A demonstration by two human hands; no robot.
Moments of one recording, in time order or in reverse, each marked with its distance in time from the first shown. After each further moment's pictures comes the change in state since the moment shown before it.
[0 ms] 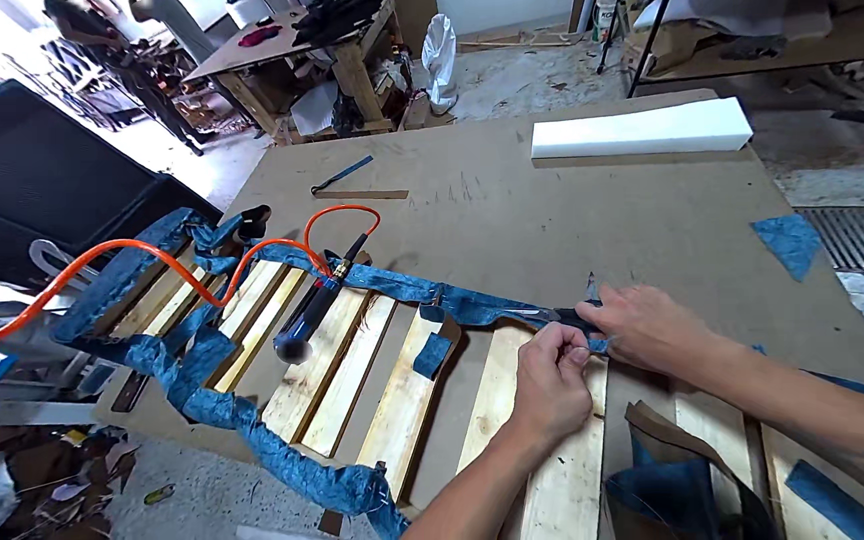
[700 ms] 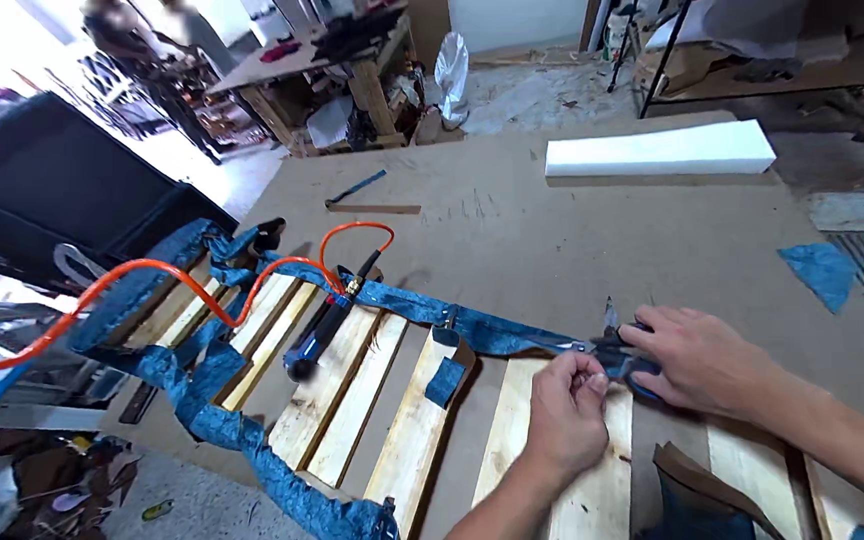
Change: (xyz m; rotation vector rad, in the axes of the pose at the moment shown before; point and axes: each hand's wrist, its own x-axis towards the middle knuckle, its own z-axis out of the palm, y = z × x) left_hand 0.012 -0.004 -0.008 -0.104 -0.021 -0.005; right_hand -0.010 0.031 0.019 0.058 0.234 -0.060
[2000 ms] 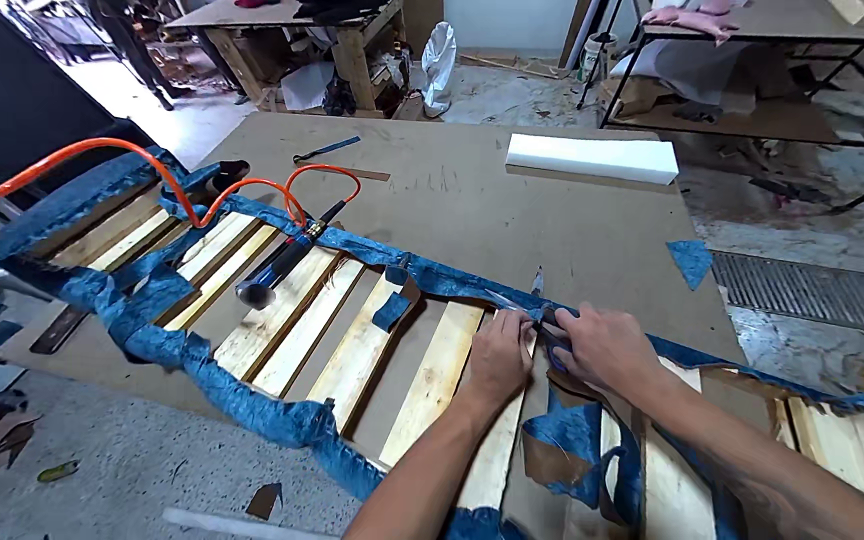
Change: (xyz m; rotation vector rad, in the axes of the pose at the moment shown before) left_hand -0.039 -0.051 0.053 0.751 0.284 0.382; right_hand -0.066 -0.065 -0.025 -0.110 -0.293 0.351
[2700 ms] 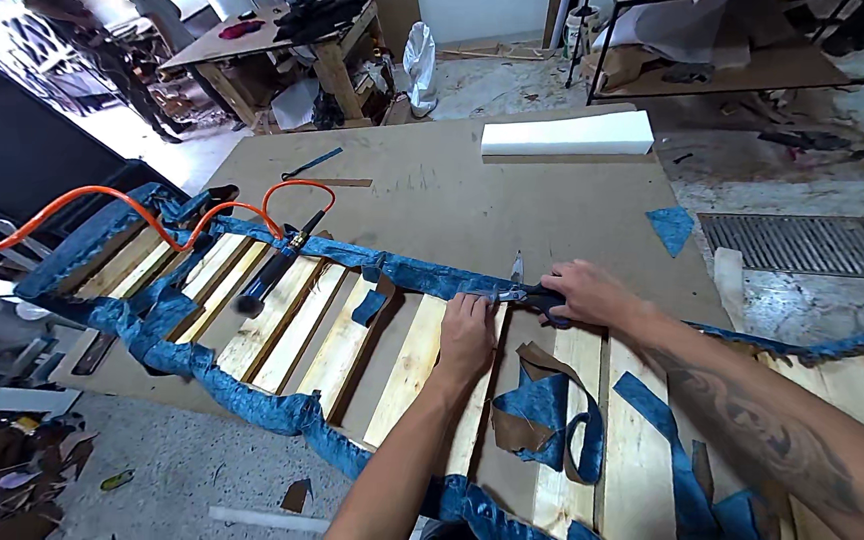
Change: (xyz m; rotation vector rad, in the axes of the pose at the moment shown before) left_hand 0.000 0.001 0.003 0.298 -0.133 0.074; right_hand 0.039 0.100 0.060 0.159 0.175 -0.395
